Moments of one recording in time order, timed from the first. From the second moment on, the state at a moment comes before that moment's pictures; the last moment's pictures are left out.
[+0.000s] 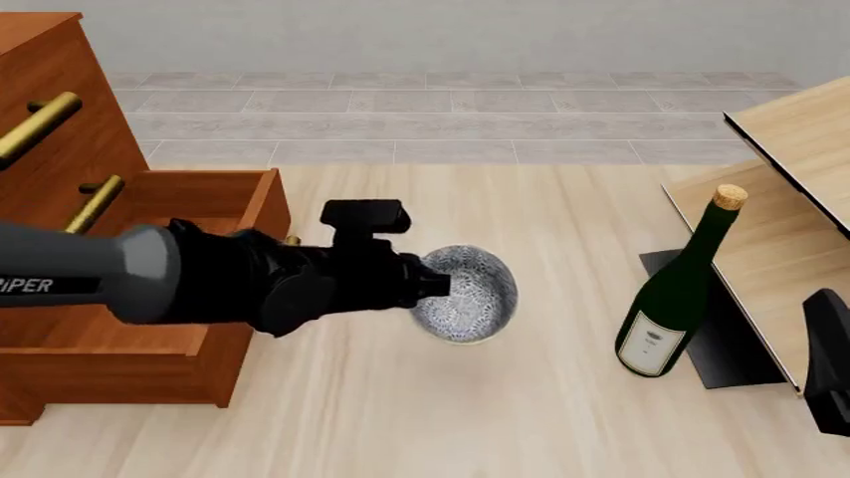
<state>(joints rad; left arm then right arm) -0.72 1.71 -0.88 -0.08 -0.44 -0.07 0.00 -0.02 -0.05 0.06</state>
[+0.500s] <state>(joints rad) -0.71 1.45 -0.74 0.00 -0.45 -0.07 0.00 -0.02 -0.05 0.06</state>
